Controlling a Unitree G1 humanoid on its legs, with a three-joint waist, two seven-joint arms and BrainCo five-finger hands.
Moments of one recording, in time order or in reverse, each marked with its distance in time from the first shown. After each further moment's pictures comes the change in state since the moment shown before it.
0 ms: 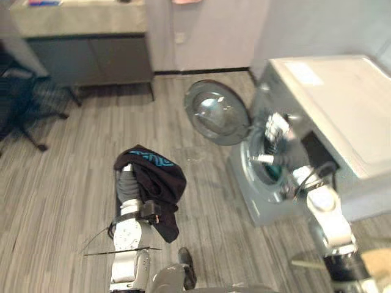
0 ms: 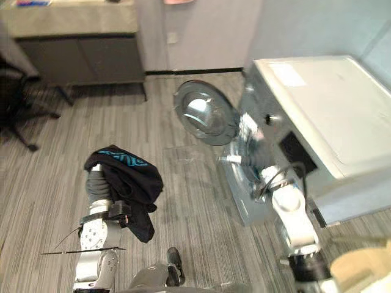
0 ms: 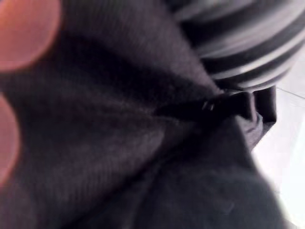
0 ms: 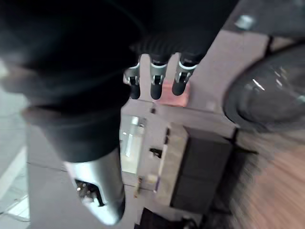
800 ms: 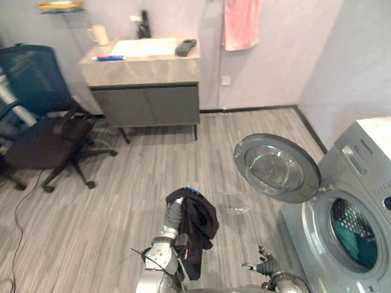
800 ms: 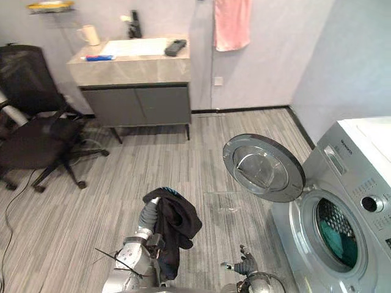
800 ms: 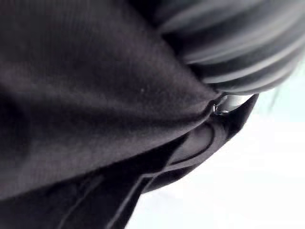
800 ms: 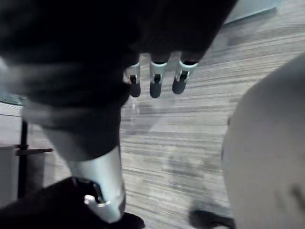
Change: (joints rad) left arm 0.093 -0.007 -0.259 0.297 0.012 0.077 -0.134; right arm 0.152 0.298 -0.076 0.990 -0.461 0.163 -0.148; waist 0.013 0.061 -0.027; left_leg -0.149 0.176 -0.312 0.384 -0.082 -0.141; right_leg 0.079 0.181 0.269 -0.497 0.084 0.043
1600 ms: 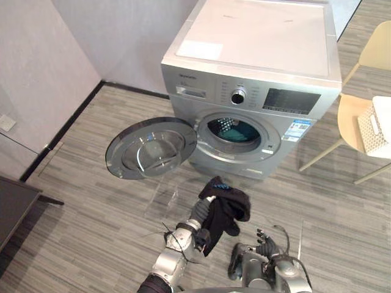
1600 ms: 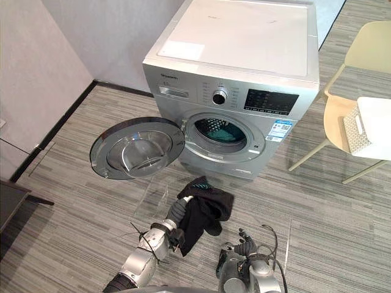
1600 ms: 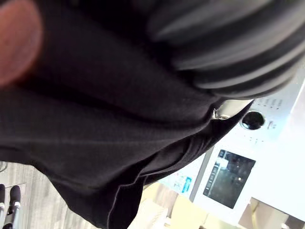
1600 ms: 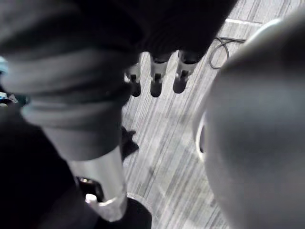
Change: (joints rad) left arm -0.260 0.005 -0.136 0.271 -0.049 0.018 -0.076; right arm -0.061 -0.063 0.046 -0.041 0.206 -0.027 0.010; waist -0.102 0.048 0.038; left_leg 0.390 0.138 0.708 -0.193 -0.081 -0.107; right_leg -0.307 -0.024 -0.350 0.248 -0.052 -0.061
